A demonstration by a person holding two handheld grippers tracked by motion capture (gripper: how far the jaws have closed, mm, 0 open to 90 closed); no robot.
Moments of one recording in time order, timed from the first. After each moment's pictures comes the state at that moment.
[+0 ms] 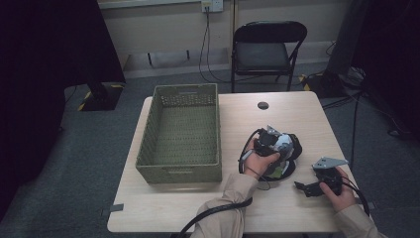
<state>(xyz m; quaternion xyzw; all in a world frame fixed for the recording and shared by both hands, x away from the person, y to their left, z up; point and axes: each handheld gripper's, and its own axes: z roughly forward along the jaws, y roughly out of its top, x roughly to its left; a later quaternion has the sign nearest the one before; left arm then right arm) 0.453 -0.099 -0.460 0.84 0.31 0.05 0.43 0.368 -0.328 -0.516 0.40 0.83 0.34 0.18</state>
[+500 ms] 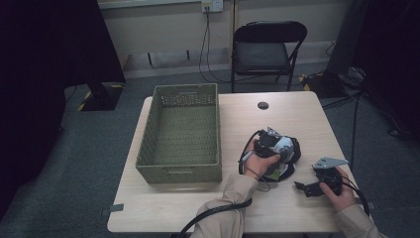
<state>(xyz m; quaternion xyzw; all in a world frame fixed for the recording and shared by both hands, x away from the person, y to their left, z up) 0.453 -0.099 -0.464 0.85 0.30 0.04 0.43 0.368 -0.328 -0.516 0.40 0.83 0.34 0.18</state>
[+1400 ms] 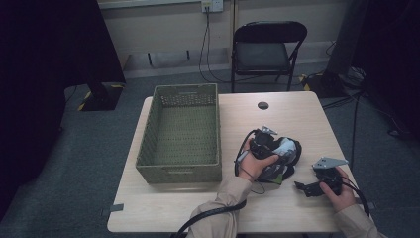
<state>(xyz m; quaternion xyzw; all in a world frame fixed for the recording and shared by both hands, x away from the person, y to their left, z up) 0.449 -0.084 -0.452 0.83 0.33 0.00 0.45 0.368 -0.328 -0.516 0.40 0.83 0.34 0.18</state>
